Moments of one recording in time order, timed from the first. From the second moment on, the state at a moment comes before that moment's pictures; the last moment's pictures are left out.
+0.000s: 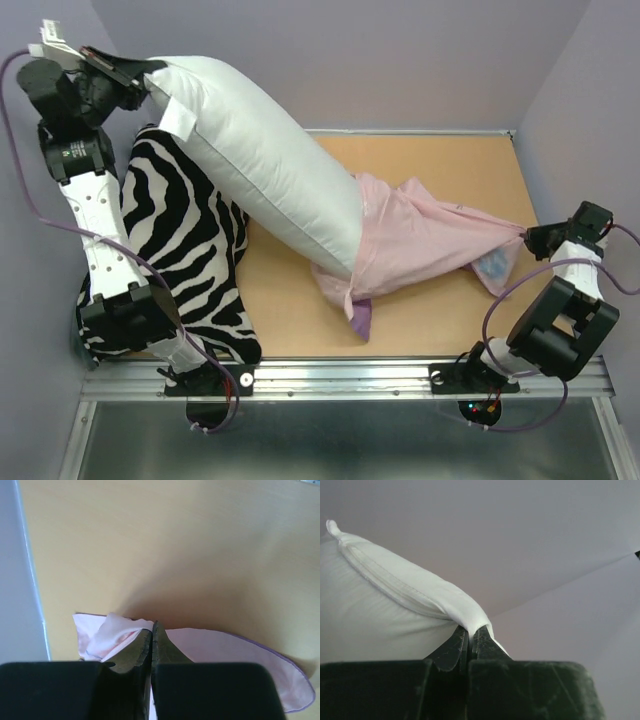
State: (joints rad) left arm 0.43 1.56 1.97 -0.22 0.77 -1.10; right arm -0.69 1.37 0.87 -0.31 -0.20 0.88
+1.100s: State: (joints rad) left arm -0.34 1.82 1.78 -0.47 0.04 -0.58; right arm -0.05 1.29 1.08 -0.20 -0.15 0.62
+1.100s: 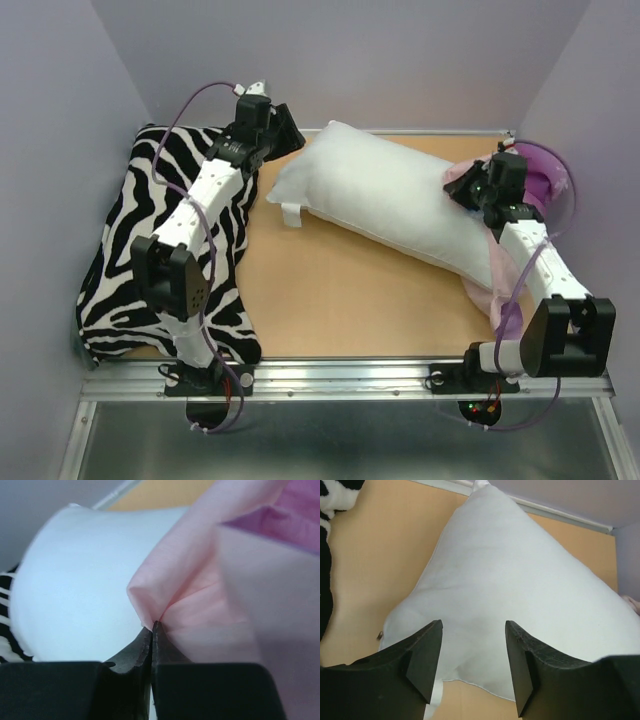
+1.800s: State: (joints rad) left arm -0.91 1.49 0.93 0.09 -0.21 -1.20; right arm 0.28 1.31 0.93 -0.10 0.09 0.62
